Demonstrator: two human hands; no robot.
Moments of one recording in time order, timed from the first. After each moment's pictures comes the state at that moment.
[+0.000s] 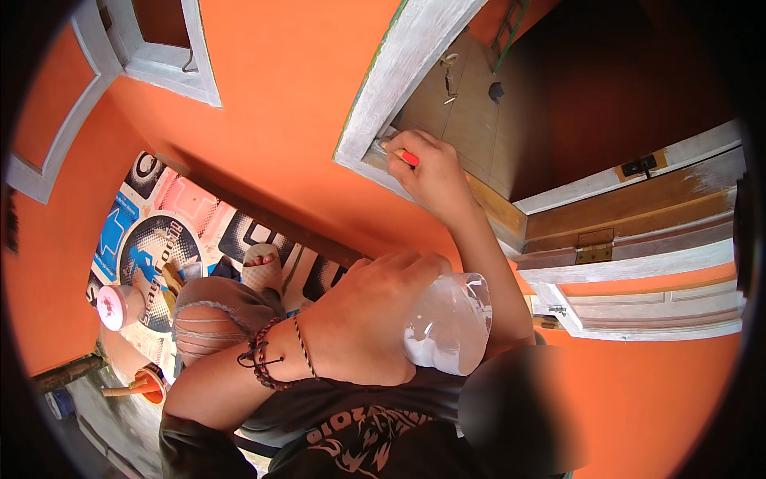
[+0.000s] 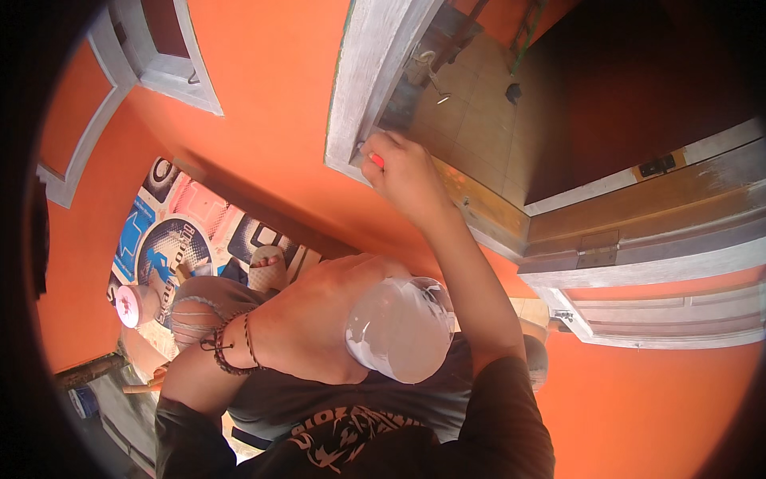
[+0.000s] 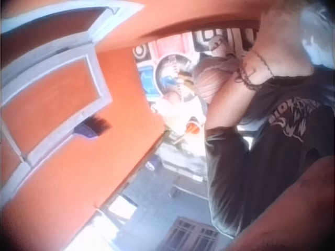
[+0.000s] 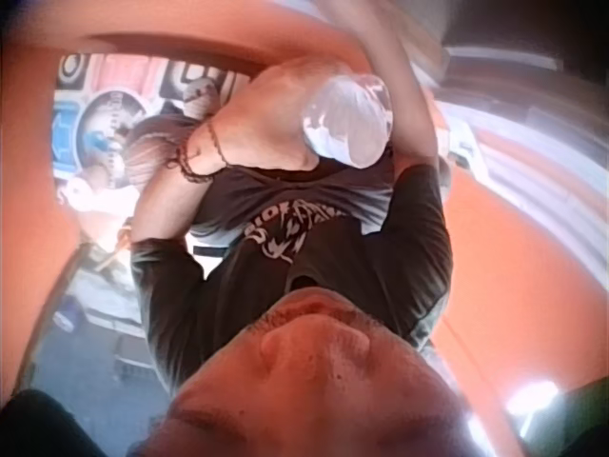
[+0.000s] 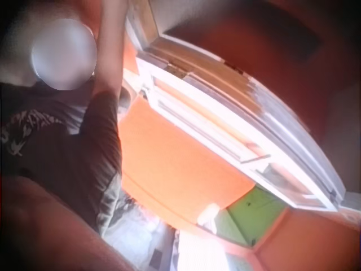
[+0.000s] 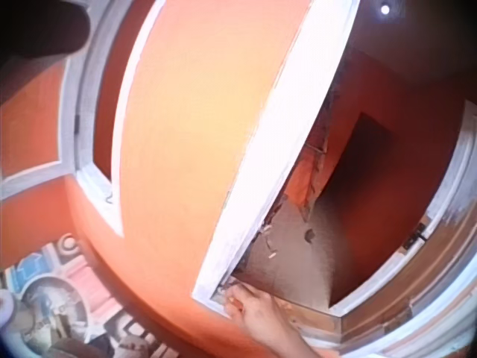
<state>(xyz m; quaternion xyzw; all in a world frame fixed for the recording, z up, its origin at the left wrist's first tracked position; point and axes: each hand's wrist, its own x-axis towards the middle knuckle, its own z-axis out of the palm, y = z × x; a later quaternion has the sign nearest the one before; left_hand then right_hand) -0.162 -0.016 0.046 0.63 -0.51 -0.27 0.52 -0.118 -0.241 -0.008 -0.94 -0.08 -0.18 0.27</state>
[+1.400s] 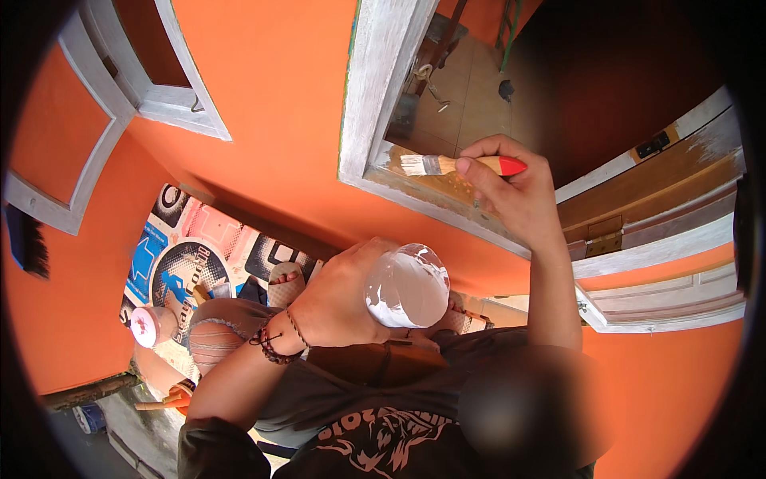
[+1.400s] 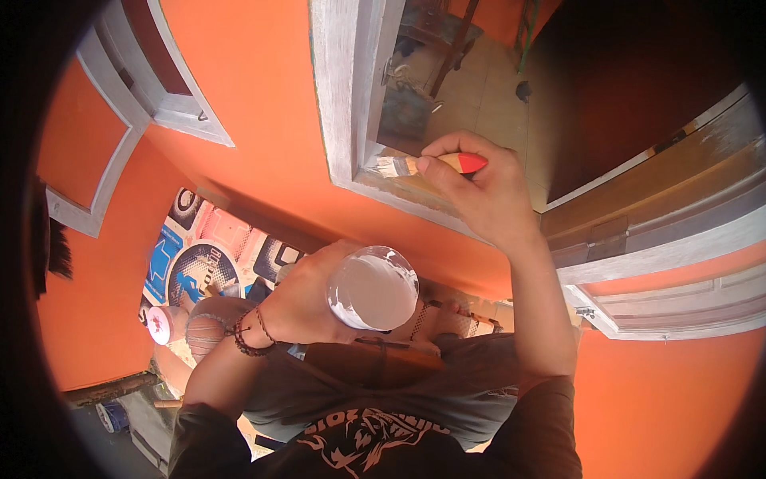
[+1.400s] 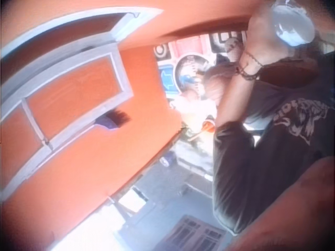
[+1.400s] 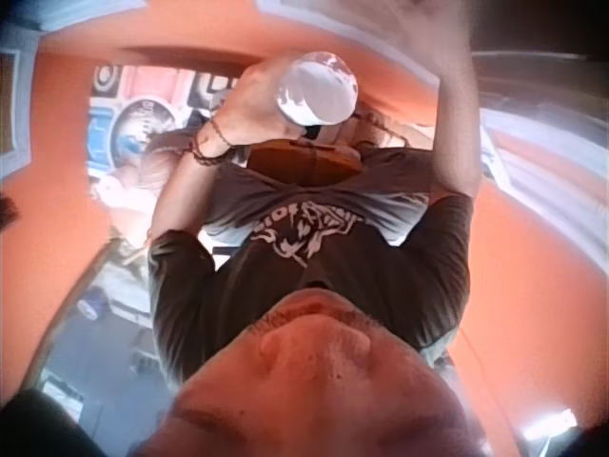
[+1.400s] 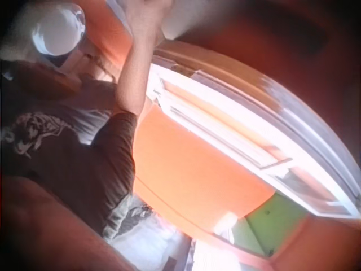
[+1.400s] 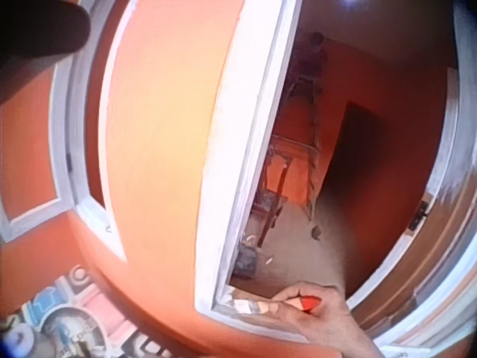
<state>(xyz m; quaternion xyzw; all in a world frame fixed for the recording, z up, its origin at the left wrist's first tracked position) -0.153 -0.020 0.033 0.72 -0.43 -0.25 0.49 -0.193 -0.273 0.094 -0.85 0.10 -0.15 0.50</state>
